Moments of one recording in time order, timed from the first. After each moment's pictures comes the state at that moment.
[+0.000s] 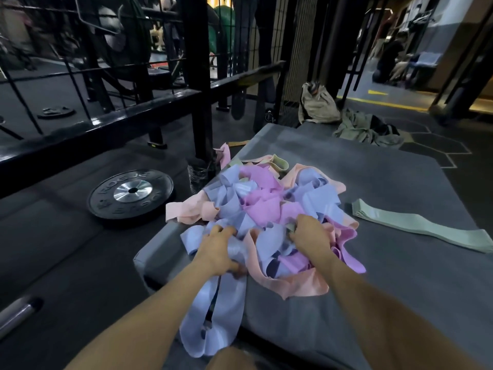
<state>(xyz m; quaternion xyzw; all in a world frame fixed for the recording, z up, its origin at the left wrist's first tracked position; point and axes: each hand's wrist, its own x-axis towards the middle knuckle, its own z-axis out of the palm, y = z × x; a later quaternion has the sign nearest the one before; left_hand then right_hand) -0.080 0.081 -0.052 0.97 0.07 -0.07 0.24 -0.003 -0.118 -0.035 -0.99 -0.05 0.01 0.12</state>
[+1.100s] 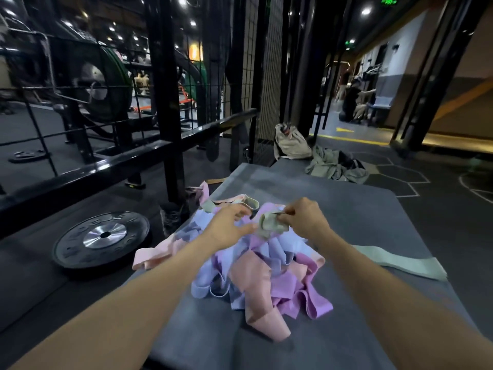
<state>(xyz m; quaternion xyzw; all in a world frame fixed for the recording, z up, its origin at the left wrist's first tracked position) -0.006 0.021 0.065 0.92 -0.06 0.08 0.38 0.026 -0.167 0.096 -0.96 -0.09 -0.03 0.28</state>
